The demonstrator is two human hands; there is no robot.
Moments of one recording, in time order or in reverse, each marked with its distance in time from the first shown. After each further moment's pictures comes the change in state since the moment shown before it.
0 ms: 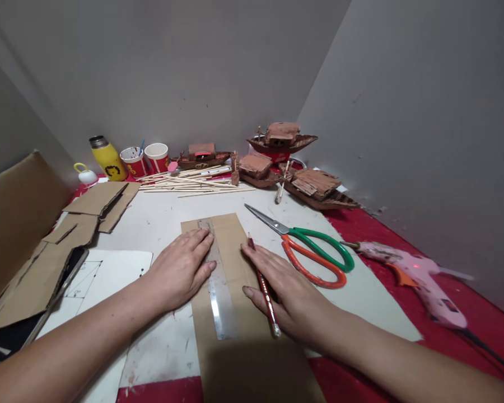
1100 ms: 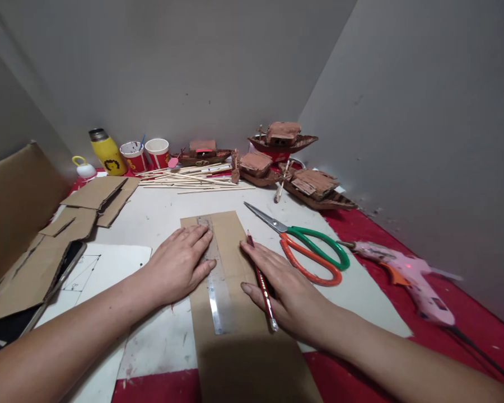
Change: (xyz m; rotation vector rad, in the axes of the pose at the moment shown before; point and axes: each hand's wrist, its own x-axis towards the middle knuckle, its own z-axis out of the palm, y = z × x) left_hand -0.001 0.000 -0.002 0.016 0.017 0.015; right_hand 0.000 -0.001 -0.003 0.018 -0.016 0.000
